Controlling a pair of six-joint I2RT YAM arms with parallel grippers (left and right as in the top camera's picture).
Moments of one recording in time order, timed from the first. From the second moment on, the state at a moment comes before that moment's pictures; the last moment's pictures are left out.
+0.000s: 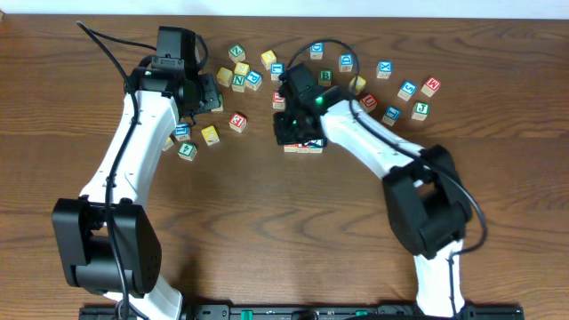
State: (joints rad) left arm -0.10 1.79 1.48 -0.79 0.01 -0.33; right arm 0.56 2.14 1.63 -0.68 -0.21 0.43
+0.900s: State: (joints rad) left arm -0.10 1.79 1.48 -0.80 0.01 -0.33; right arm 0.47 1.98 1.41 -0.73 0.00 0.53
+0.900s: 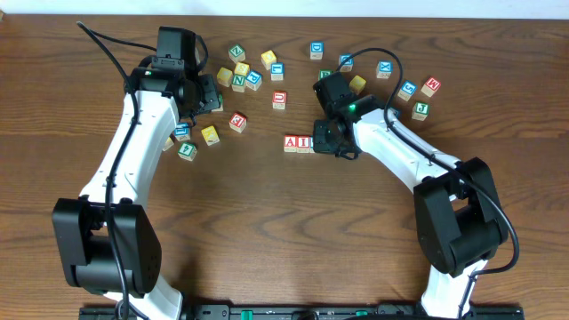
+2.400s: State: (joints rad) left arm -0.10 1.79 1.48 -0.79 0.01 -0.33; right arm 0.47 2.00 1.40 -0.64 0.02 0.51
